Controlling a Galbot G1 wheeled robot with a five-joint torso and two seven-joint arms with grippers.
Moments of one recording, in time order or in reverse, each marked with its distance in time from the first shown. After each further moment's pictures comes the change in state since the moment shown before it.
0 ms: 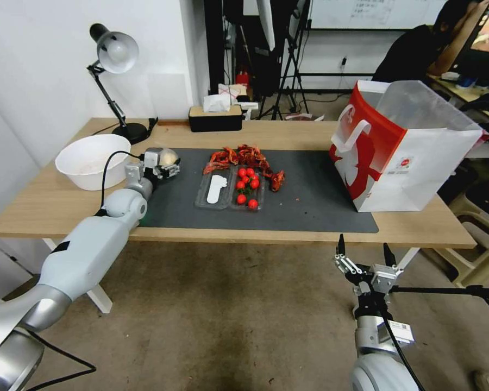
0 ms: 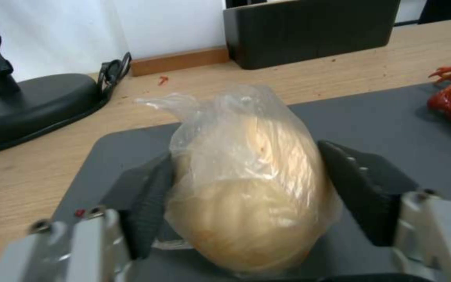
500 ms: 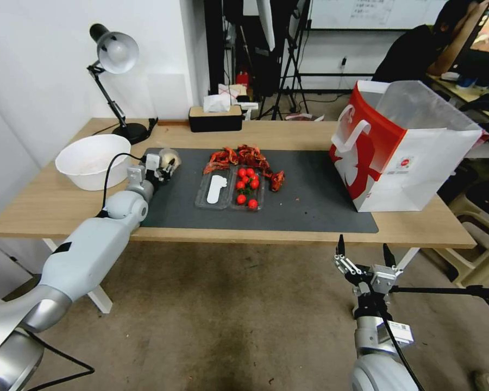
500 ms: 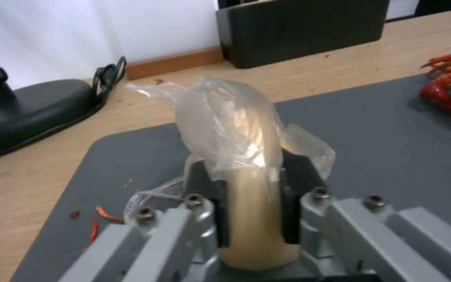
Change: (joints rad) left arm 0.005 0.003 0.011 0.001 0.023 -0.005 0.005; right arm 0.000 0.001 -0.001 -0.003 0.000 0.001 0.000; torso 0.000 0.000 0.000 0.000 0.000
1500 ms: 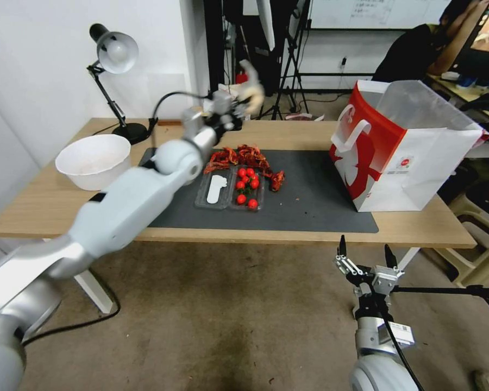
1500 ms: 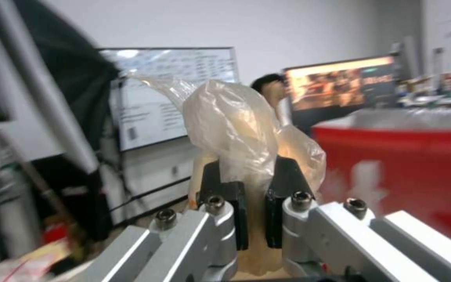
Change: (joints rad) left arm -0.430 -0.160 0.401 -0.275 -0.221 -0.091 0.039; right arm -0.005 0.012 0.010 -0.001 -0.001 0.007 0.006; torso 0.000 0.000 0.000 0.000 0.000
